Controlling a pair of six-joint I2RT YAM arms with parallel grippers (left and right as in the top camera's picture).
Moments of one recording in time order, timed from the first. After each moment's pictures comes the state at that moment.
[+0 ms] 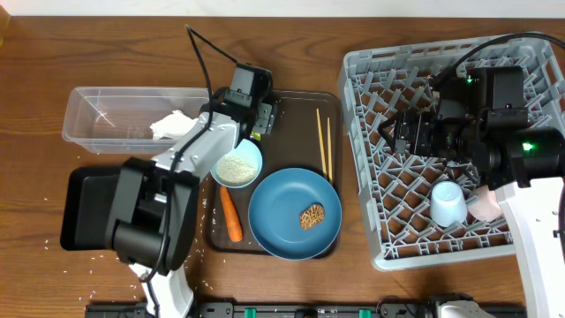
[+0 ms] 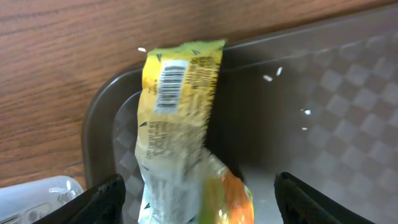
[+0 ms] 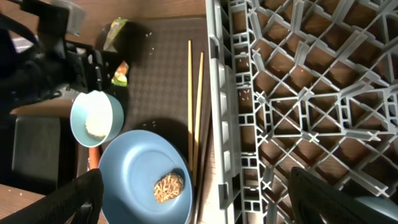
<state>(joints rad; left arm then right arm) -0.33 1.94 1.26 -0.32 -0.12 -0.01 0.11 1.31 1.39 -1.07 -0.32 0.25</state>
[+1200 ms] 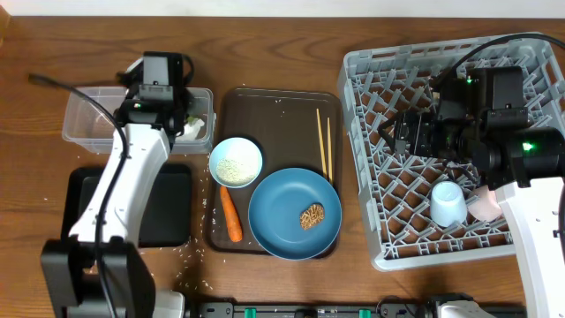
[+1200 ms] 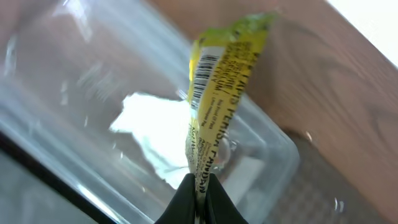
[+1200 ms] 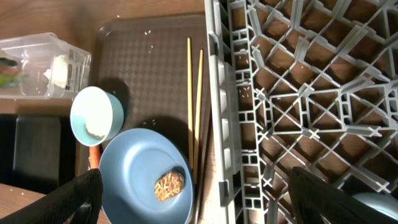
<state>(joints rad) -0.05 1.61 1.25 -0.63 -0.26 -0.85 0.11 1.31 1.39 -1.09 -0.32 0.26</state>
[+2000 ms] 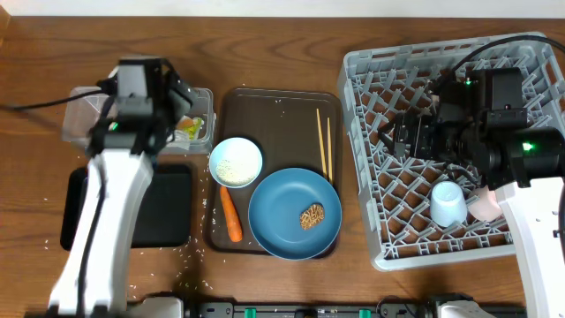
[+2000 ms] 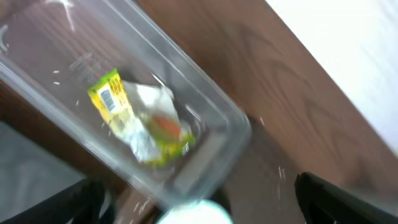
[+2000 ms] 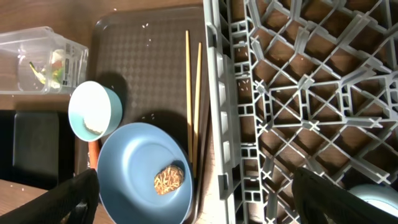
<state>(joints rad) -0.02 1.37 1.23 -0.72 -0.10 -0.76 0.11 1.31 1.39 -1.10 -0.32 0.26</state>
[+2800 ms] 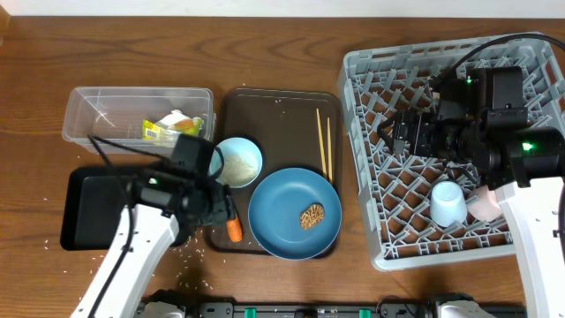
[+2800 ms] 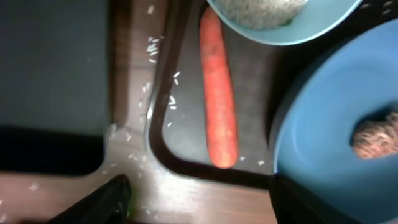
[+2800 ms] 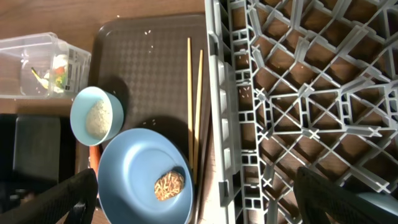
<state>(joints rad) -0.26 1.19 0.88 -1.09 0.08 -0.48 0.11 1.31 1.39 -1.08 -0.32 0.26</state>
